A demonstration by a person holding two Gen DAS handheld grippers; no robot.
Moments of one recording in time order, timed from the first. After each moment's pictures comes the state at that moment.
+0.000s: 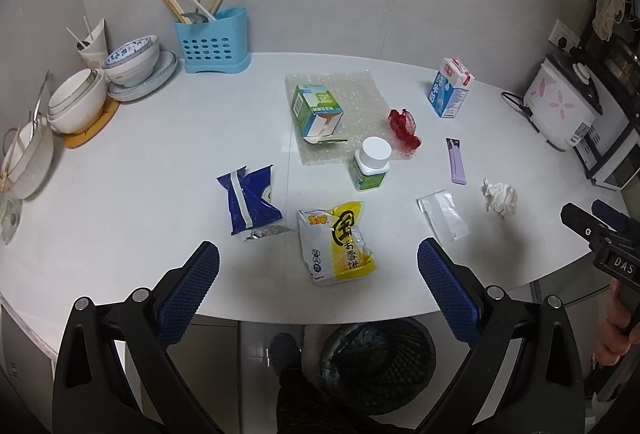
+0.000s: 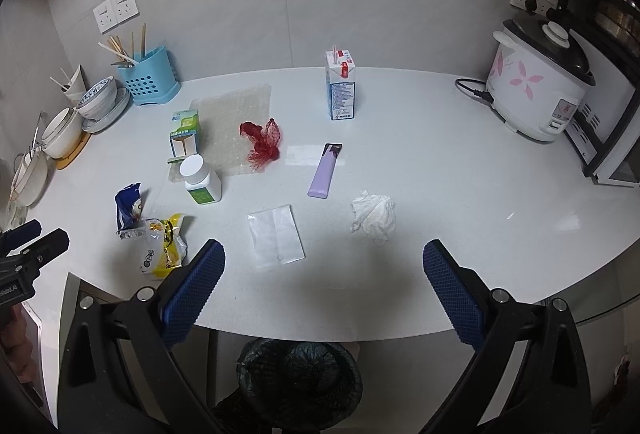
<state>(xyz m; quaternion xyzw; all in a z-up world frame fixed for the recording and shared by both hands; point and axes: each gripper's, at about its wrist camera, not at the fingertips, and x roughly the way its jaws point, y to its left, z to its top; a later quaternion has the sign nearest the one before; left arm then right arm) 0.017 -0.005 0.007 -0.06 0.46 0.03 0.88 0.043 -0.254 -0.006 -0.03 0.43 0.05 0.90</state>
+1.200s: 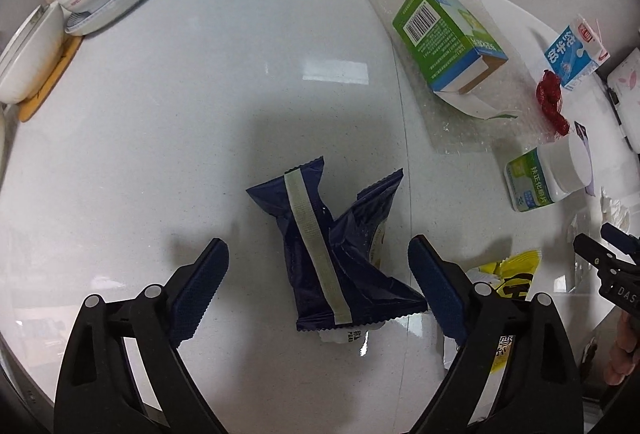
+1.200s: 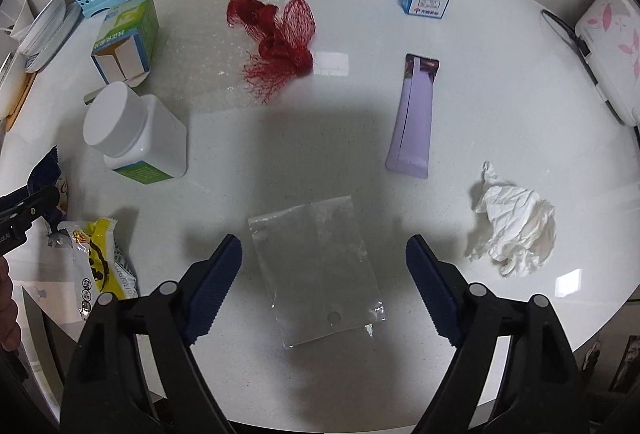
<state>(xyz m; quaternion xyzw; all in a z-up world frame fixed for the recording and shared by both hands) 0.157 0.090 -0.136 -0.06 0.59 0.05 0.80 0.171 -0.182 -0.151 -0.06 0.60 0.03 0.80</state>
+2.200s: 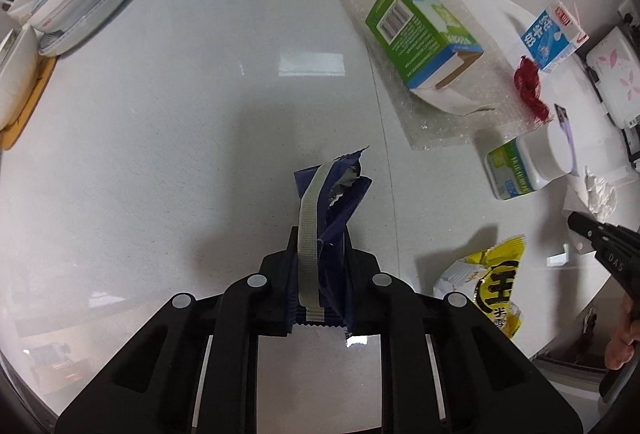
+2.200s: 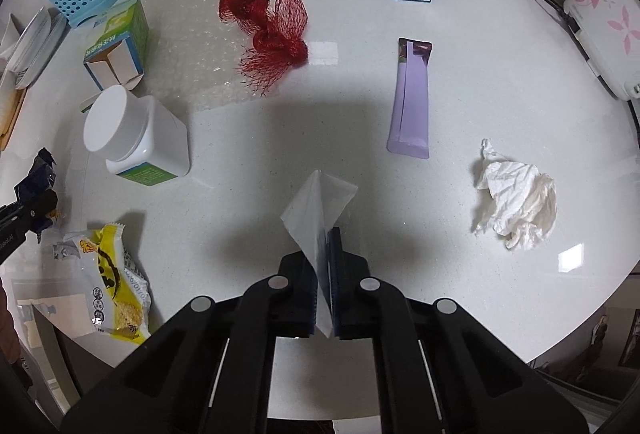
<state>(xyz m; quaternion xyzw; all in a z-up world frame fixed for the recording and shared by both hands) 0.164 0.100 -0.124 -0.06 0.60 0.00 0.80 0.173 -0.172 -0.137 -0.04 0.60 0.01 0.80</state>
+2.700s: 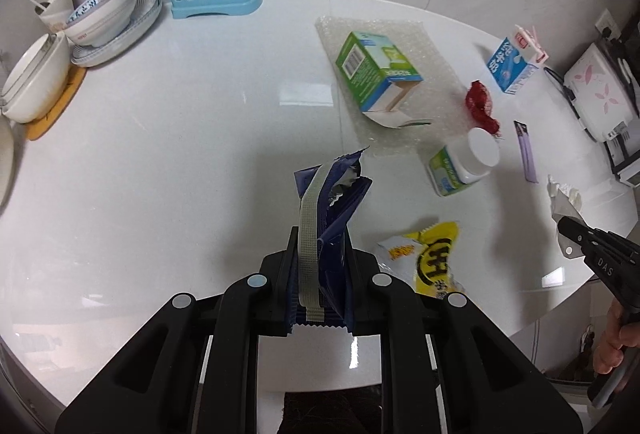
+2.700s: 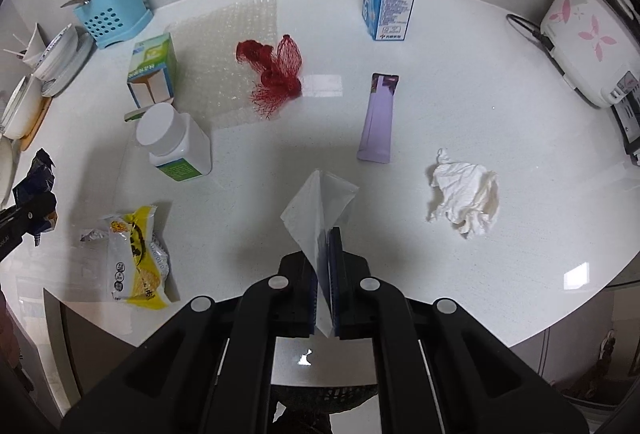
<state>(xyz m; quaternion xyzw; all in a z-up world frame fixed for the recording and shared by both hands) 0.116 0.067 -0.069 -0.07 0.55 0.01 0.83 0.119 -0.194 -0.086 -0.03 0.55 0.03 0.84</state>
